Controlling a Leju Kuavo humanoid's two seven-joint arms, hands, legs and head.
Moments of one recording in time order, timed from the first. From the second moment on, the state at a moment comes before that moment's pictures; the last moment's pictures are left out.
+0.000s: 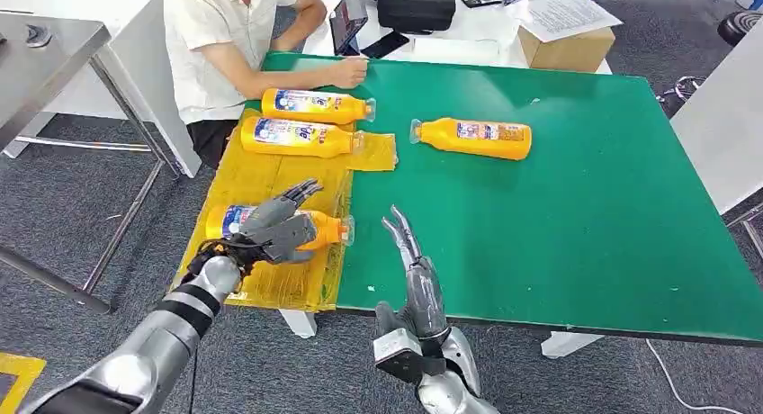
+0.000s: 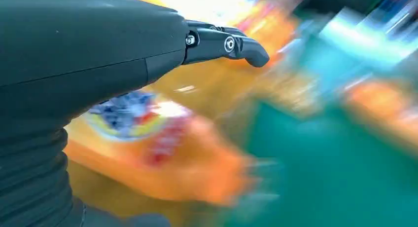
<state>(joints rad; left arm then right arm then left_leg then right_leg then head) -0.62 -0.02 -0.29 -0.65 -0.51 -0.01 -0.31 -0.13 0.10 0.66 -1.28 0.36 -0.60 -0.70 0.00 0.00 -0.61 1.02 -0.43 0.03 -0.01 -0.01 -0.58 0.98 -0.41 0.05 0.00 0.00</state>
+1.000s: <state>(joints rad) -0.08 -0.16 -0.38 -1.43 0.20 0.17 -0.43 -0.10 0.03 0.33 -1.18 1.20 -0.69 -0.39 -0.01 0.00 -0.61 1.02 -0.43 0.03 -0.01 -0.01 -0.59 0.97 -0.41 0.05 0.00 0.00</state>
